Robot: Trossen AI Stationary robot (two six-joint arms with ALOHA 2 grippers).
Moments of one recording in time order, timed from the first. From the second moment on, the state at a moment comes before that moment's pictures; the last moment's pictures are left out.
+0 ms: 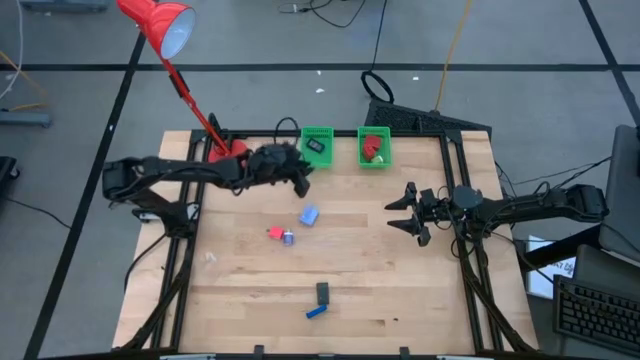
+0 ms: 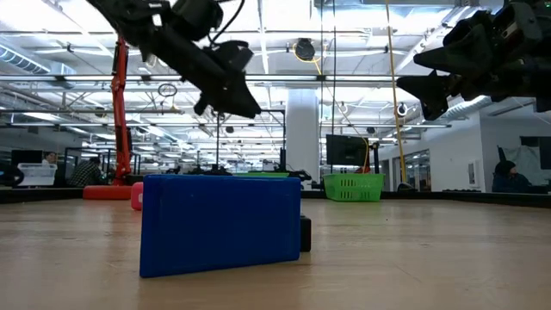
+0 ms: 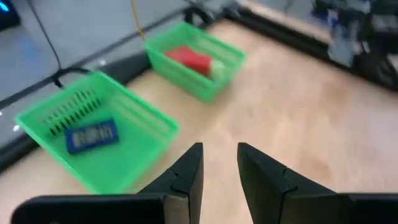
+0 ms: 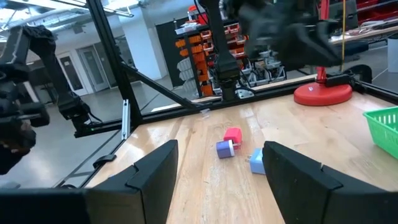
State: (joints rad) left arm 0.28 1.46 0.87 0.10 -0.15 -0.26; right arm -0.08 0.70 0.02 0.75 -0.18 0.25
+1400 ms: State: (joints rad) left arm -0.16 1.41 0.72 -0.52 -0.28 -0.46; right arm -0.08 0.70 0.02 0.73 -0.18 0.27
